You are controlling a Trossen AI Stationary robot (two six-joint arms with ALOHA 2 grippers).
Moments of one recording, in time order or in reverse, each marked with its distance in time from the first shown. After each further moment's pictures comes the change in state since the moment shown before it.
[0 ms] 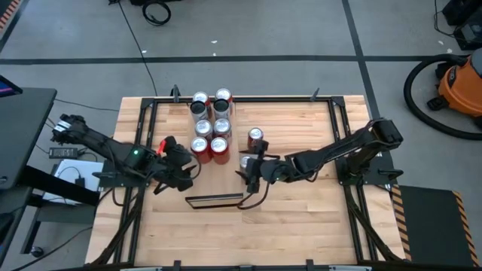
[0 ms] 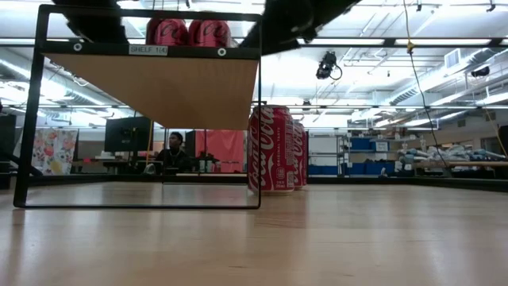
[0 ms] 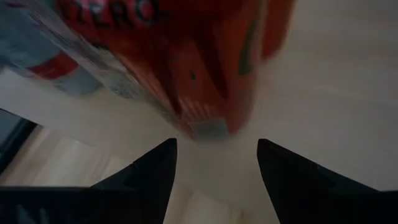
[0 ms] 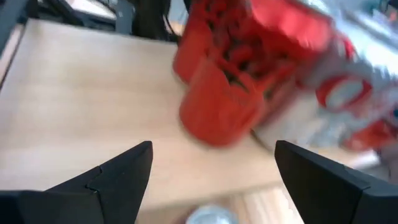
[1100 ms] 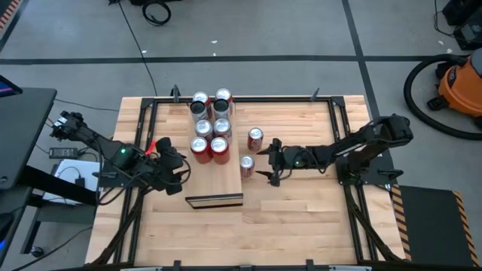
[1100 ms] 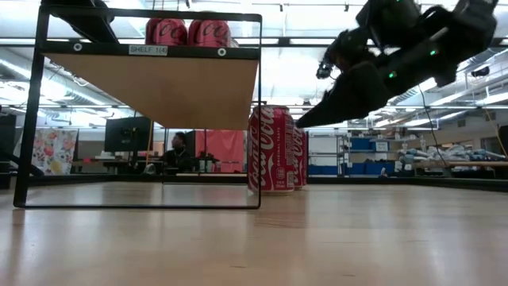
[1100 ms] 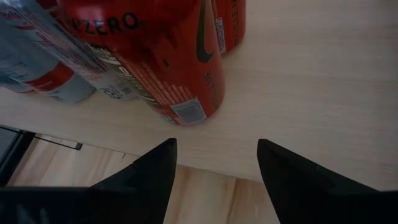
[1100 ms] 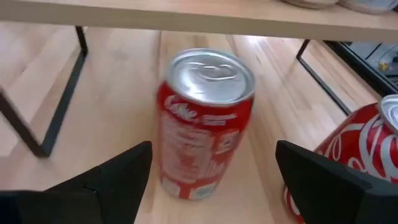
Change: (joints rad) left arm -0.099 -0.087 0.029 -0.089 0.028 0.046; right arm -0.189 -0.143 -0.604 0.535 -0.402 0.024
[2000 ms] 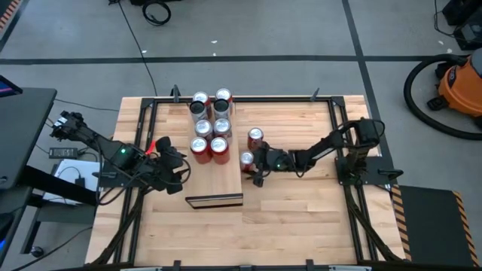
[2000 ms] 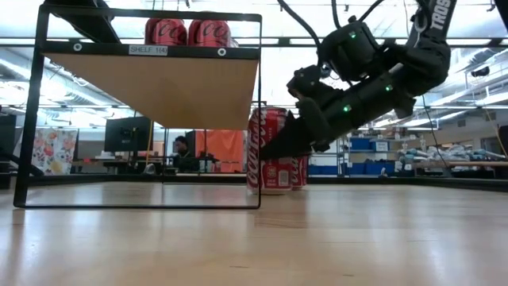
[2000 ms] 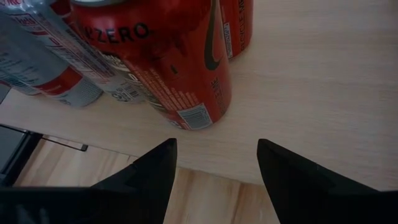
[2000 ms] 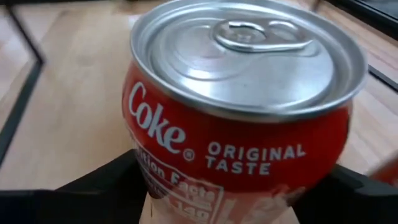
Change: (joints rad) left arm 0.000 0.001 0.000 0.000 -0.026 -0.004; right arm -0.037 0.347 0.157 0.168 0.011 0.156
